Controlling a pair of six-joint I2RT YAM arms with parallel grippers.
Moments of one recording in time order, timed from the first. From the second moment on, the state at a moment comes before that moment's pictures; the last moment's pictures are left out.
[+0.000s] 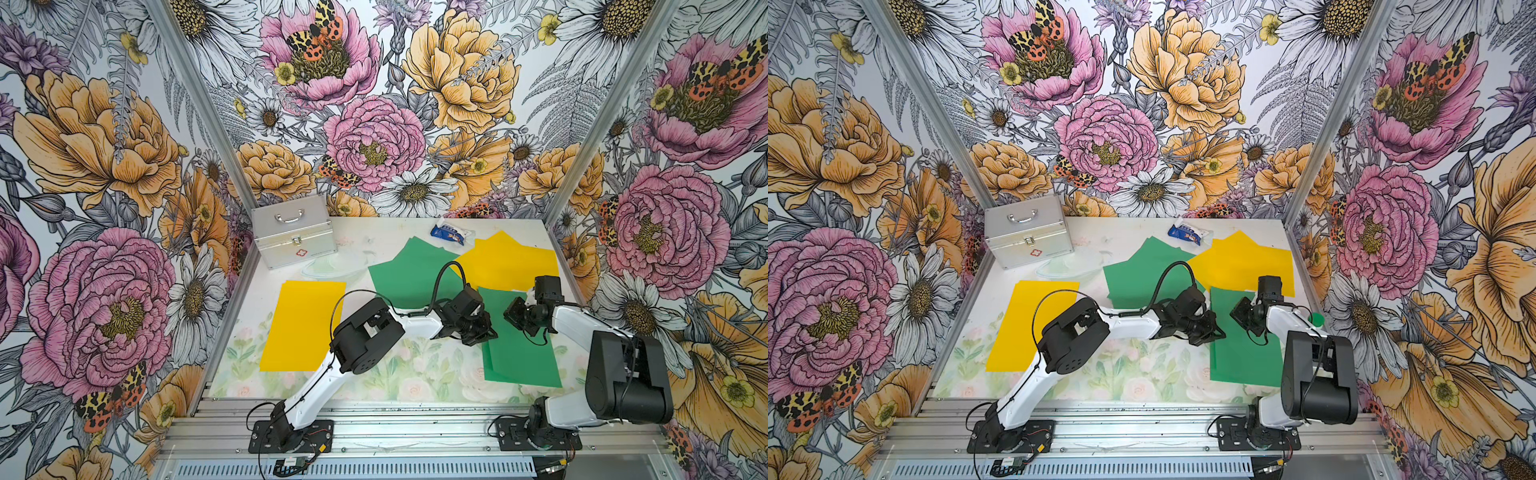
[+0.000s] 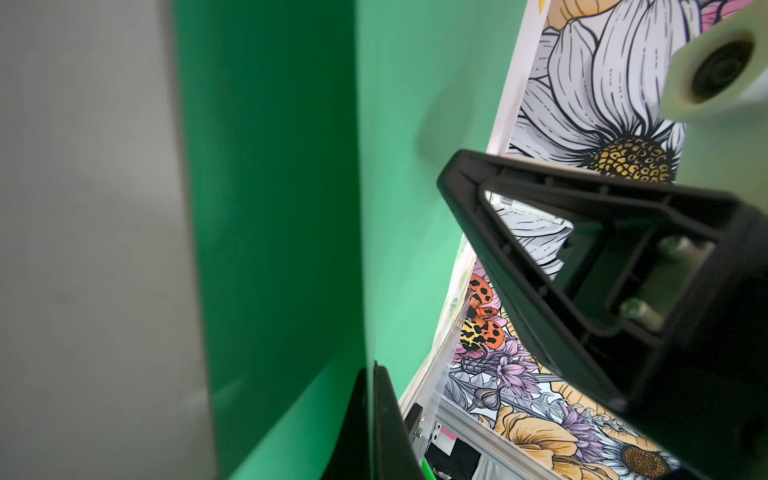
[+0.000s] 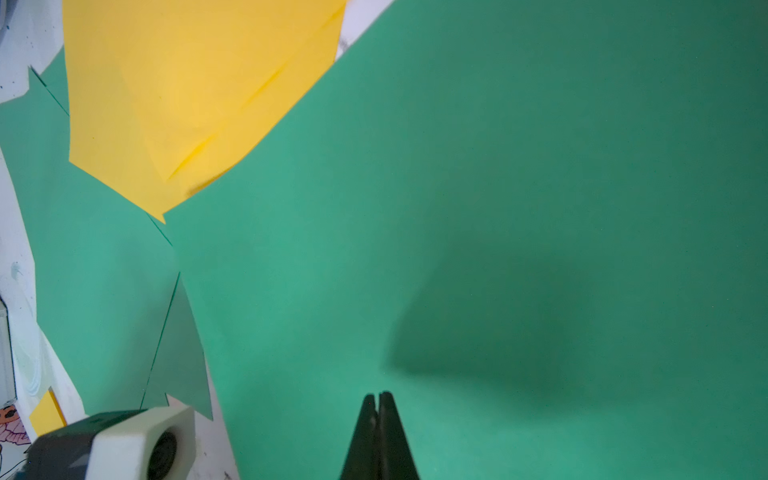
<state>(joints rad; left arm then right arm) -1.04 2.36 1.62 0.05 0.46 -1.33 -0.16 1.46 0.68 -0.36 -0.32 0.58</state>
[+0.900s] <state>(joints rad) -1.05 2.15 1.54 -0.11 0.24 -1.16 -0.18 1.53 0.68 -0.28 -0.34 0.60</state>
